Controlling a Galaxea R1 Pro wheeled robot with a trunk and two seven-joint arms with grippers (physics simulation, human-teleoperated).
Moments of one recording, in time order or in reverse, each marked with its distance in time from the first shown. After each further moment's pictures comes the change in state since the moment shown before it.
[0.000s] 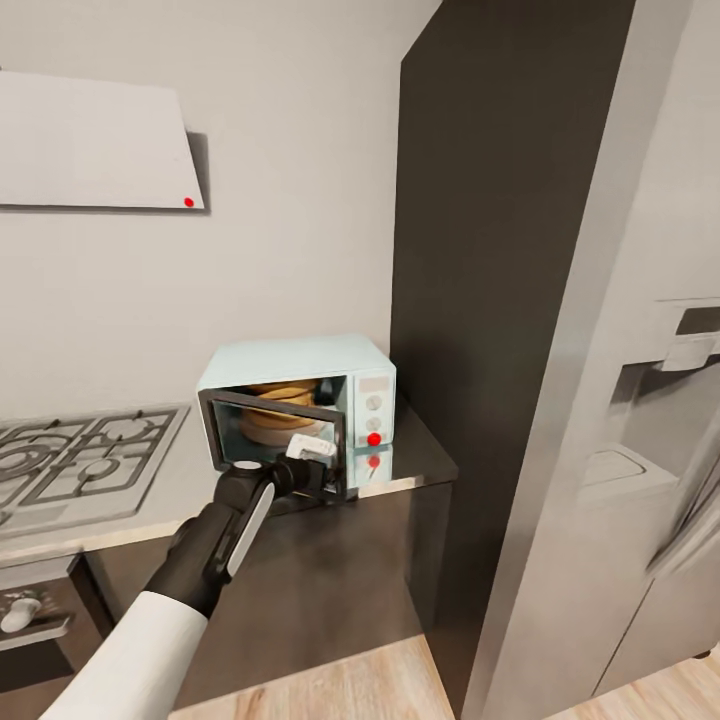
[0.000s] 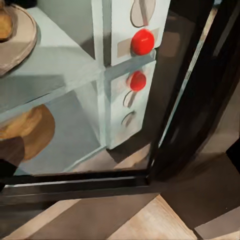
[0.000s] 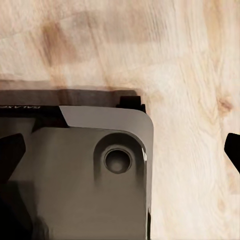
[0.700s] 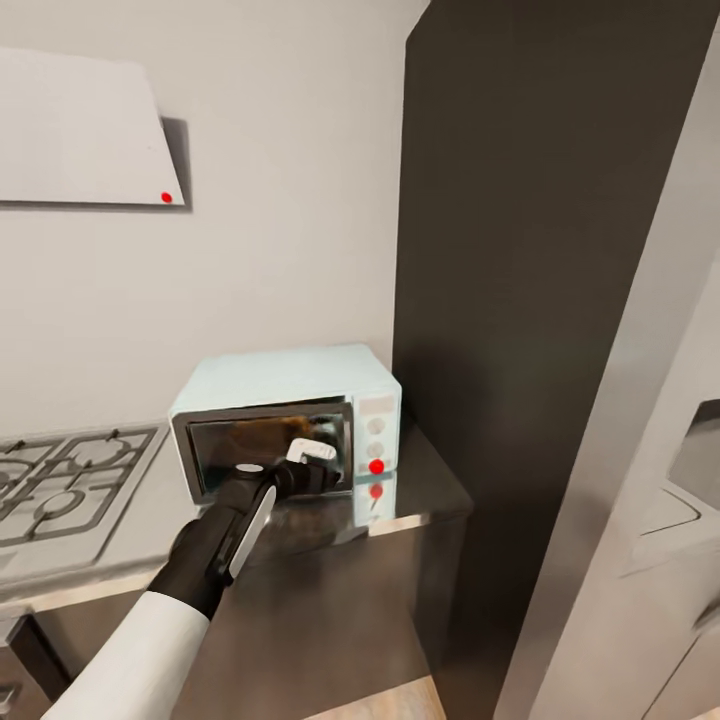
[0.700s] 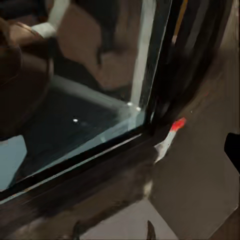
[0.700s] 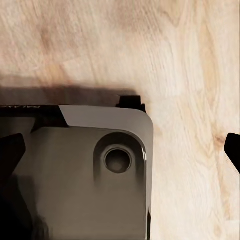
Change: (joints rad) left arm 0.000 -0.003 -0.001 0.028 -0.004 -0.005 0.009; right arm 0.001 0.000 0.000 0.000 0.000 0.000 0.001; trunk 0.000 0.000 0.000
